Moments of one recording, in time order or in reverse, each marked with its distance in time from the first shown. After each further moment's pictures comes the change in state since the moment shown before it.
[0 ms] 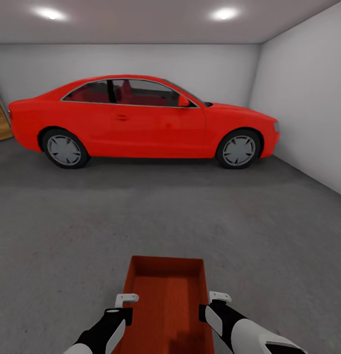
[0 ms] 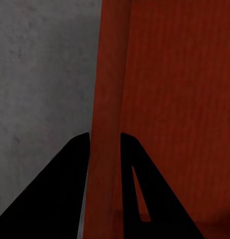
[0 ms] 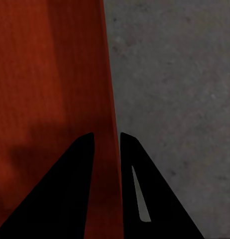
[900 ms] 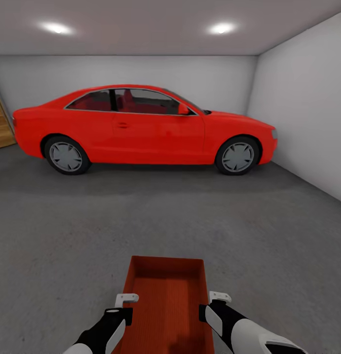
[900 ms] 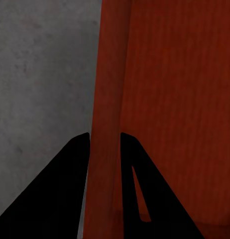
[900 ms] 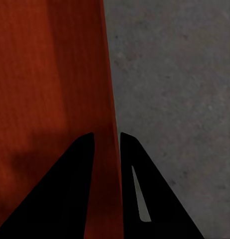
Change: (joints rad) left arm -0.001 0.000 0.000 0.000 0.001 0.000 0.000; right arm 0.000 0.000 0.000 0.000 0.001 0.000 0.000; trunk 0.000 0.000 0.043
